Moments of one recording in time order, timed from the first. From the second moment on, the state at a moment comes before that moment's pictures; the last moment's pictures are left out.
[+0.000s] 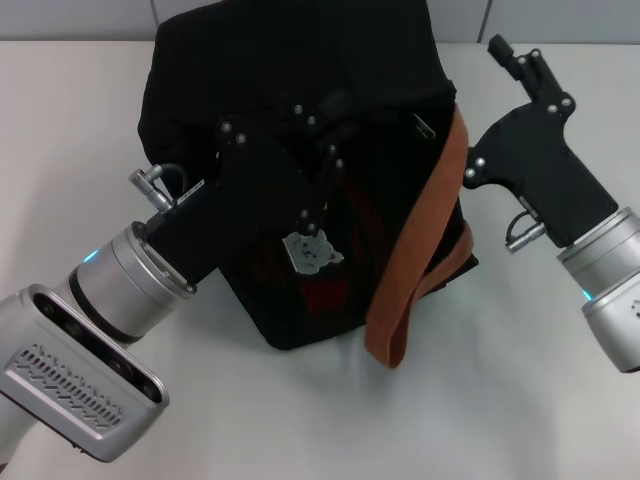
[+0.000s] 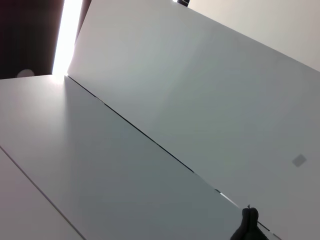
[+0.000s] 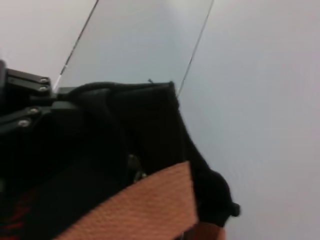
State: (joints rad) left arm -0.57 -2.08 0.05 -0.21 2.05 1.74 0.60; right arm 0.59 2.09 -0.30 0.27 -1.49 -1.52 -0.24
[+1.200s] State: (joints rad) left arm -0.58 -2.08 0.05 -0.21 2.05 1.74 0.60; right arm 0.54 2.09 -0.25 0.29 -1.67 -1.53 -0.35
